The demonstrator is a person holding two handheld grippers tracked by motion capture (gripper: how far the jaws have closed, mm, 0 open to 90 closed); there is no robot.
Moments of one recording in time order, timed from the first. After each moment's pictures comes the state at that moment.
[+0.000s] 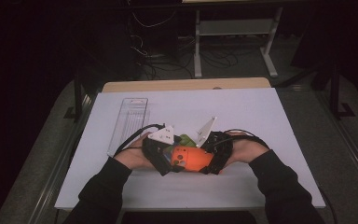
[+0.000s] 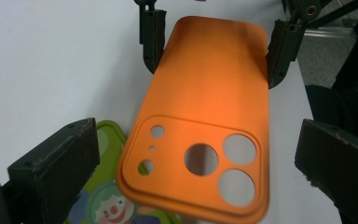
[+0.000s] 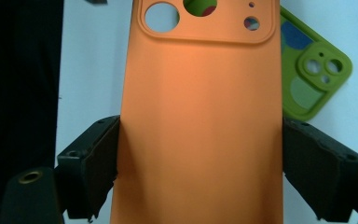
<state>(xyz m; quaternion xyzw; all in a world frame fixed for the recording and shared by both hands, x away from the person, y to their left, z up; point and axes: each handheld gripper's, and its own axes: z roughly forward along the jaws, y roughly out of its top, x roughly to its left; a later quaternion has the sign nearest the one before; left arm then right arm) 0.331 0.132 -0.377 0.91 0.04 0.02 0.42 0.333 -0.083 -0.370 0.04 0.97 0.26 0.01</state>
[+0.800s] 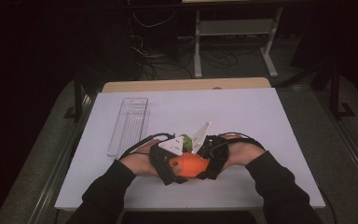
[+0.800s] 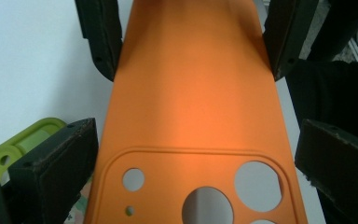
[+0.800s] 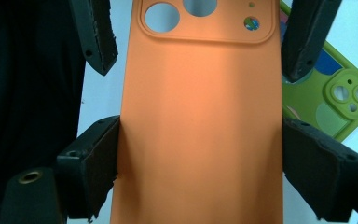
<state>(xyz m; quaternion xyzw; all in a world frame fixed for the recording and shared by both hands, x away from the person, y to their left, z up) 0.319 0.114 -0.395 0.92 0.01 -0.02 0.38 0.322 -0.070 -0.368 -0.01 0.97 0.26 0.01</state>
